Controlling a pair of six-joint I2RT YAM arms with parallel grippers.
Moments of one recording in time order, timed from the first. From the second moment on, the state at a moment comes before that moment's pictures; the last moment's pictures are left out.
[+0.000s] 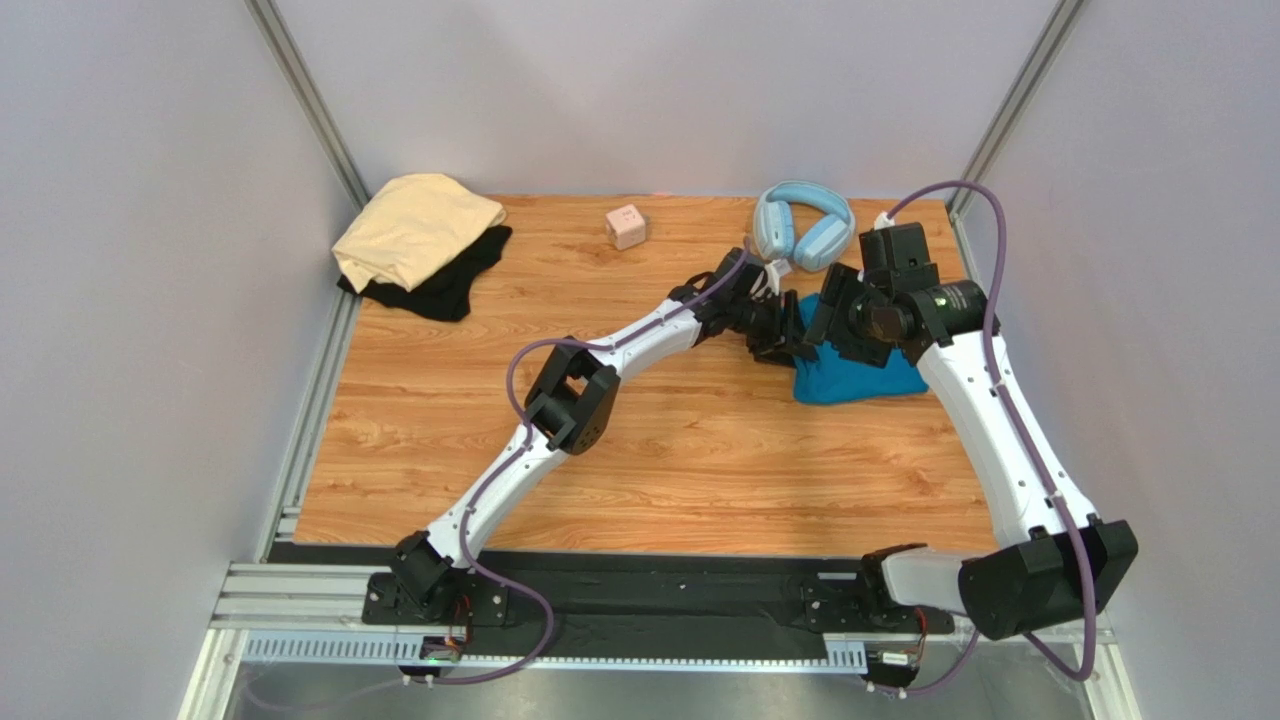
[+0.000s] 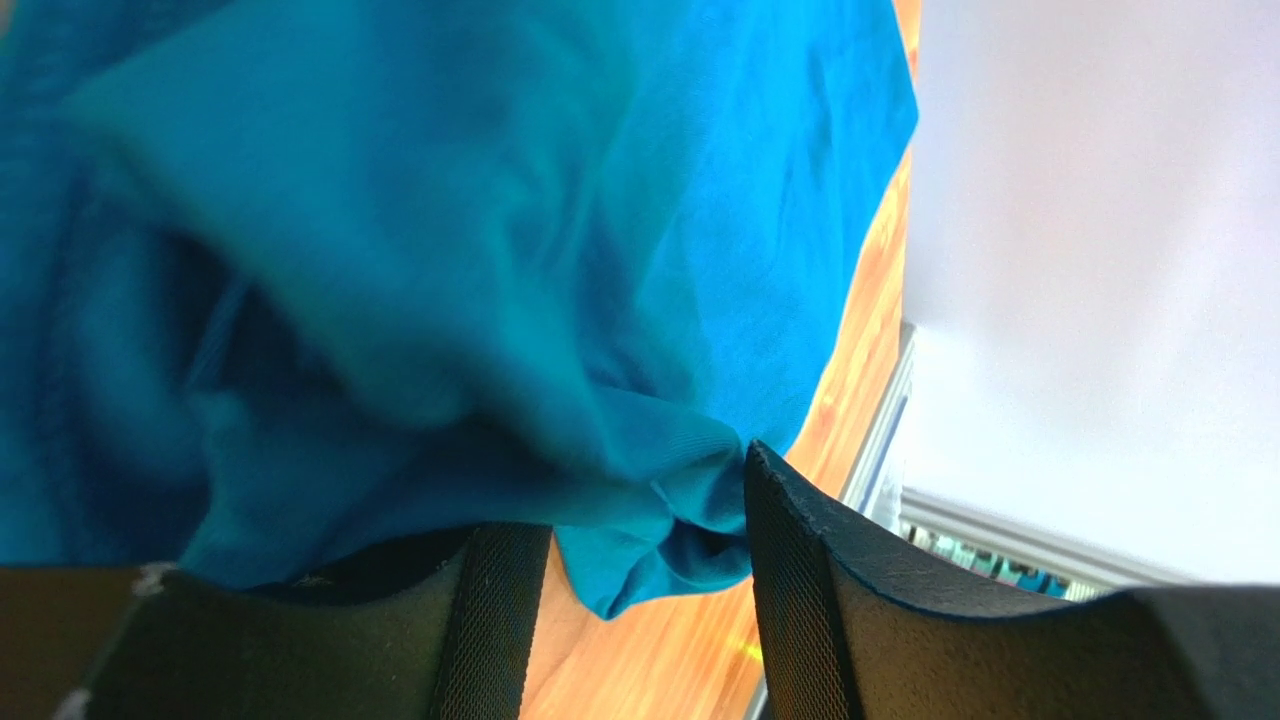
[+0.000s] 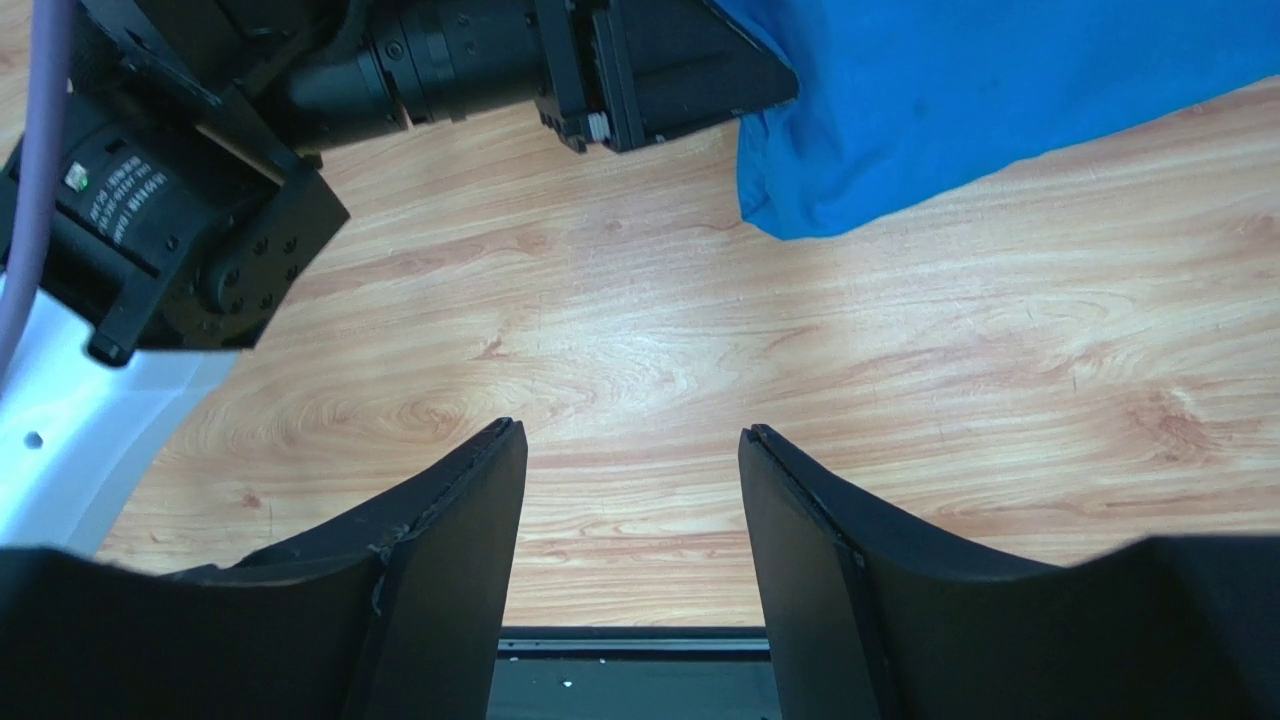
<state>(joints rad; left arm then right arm) -0.78 2.82 2.50 -0.32 0.66 -0.88 0.22 1.29 1.37 -1.02 0.02 0.54</state>
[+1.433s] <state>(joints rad) -0.53 1.79 1.55 -0.63 0.29 -0.42 0.32 1.41 1.28 -0.95 -0.12 0.55</state>
